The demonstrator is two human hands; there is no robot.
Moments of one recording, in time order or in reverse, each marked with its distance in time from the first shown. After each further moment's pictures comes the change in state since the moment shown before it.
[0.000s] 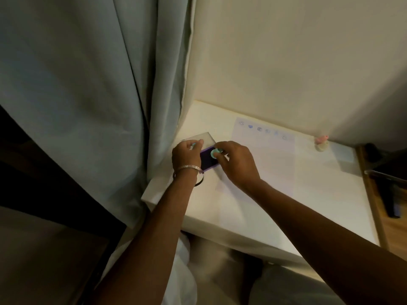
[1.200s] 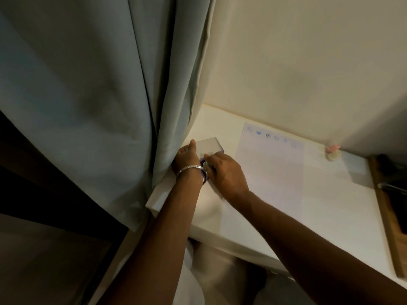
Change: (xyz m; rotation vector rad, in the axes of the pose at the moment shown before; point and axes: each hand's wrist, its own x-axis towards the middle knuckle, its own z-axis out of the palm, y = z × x) left_hand 0.016 0.013 -0.007 -0.280 0.155 -0.350; right_hand 0.005 -0.021 0.040 -0.086 -0.024 -0.154
